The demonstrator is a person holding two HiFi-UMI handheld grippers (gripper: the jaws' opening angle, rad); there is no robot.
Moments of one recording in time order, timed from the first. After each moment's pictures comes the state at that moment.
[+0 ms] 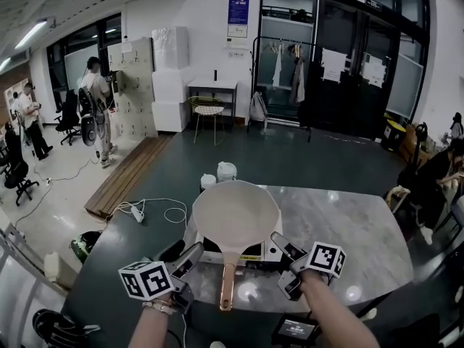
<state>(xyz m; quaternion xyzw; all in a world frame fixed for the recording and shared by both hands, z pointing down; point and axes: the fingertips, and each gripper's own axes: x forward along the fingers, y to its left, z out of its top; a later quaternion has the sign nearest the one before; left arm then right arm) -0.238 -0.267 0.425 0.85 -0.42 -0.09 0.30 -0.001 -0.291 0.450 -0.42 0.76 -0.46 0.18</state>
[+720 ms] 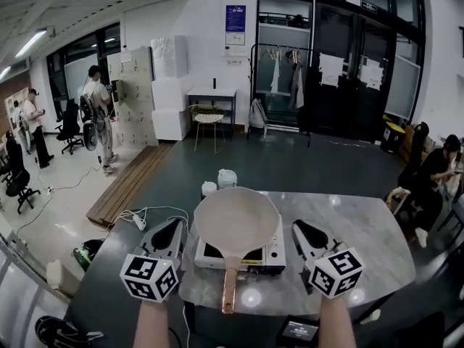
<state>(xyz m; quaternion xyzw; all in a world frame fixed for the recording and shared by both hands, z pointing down) -0.258 -0.287 0.342 0.86 -0.51 -0.02 -0.01 0.011 -0.260 0.338 -0.52 0.85 0.01 -0.02</state>
